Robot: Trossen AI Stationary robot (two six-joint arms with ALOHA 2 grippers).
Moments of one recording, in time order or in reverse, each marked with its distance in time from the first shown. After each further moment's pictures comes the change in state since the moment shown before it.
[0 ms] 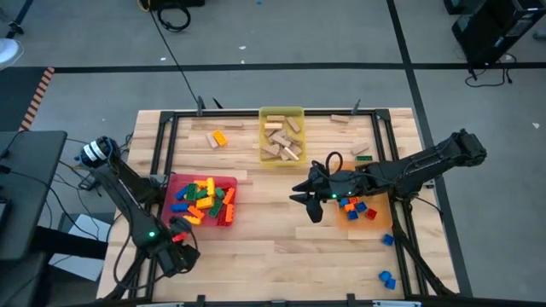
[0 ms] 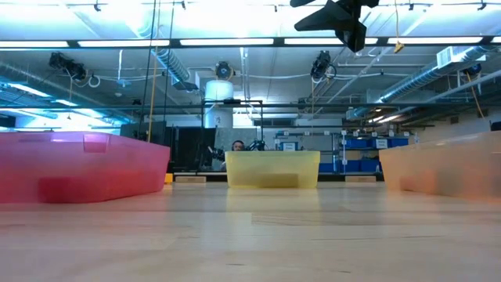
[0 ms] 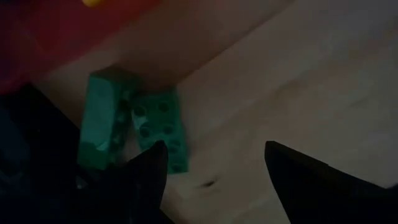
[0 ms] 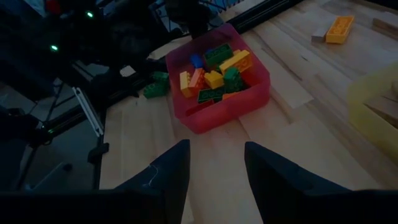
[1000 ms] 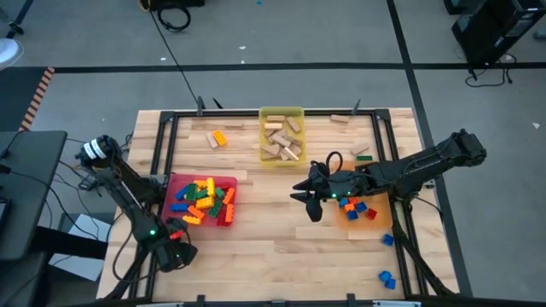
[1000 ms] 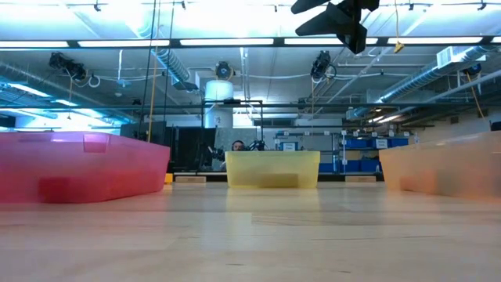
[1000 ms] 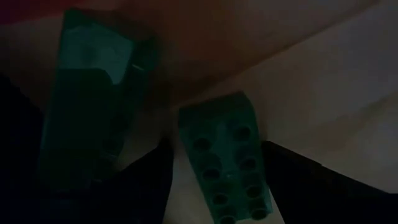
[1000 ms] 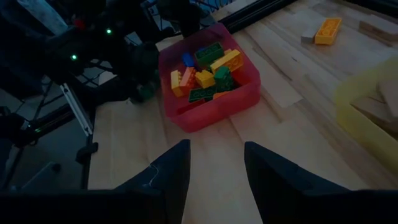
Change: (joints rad) left arm -0.069 -0.003 -0.264 0.328 0.070 -0.201; right arm -0.002 0.000 0.000 -0.021 0.024 -0.011
